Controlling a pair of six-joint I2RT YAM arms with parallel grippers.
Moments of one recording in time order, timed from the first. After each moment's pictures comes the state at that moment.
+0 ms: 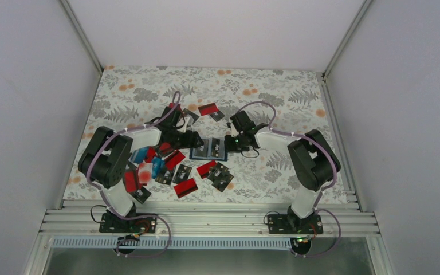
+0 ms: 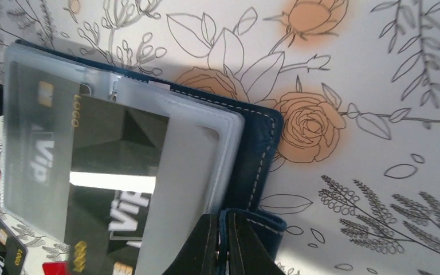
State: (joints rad) left arm -0.42 1.75 0.91 -0.22 0.49 -0.42; right arm 0.59 1.77 1.00 -0.35 -0.23 0.49
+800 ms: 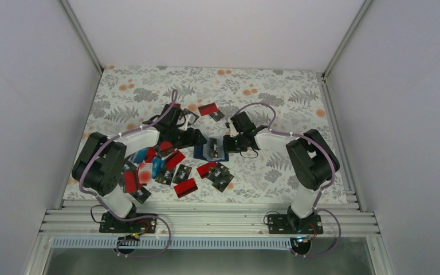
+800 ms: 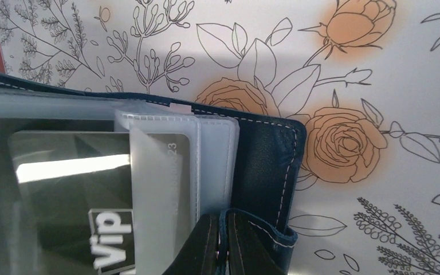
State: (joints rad) left arm -0.44 1.66 0.92 -0.26 0.57 -0.51; right arm 0.59 1.79 0.97 -0.24 -0.30 0.50
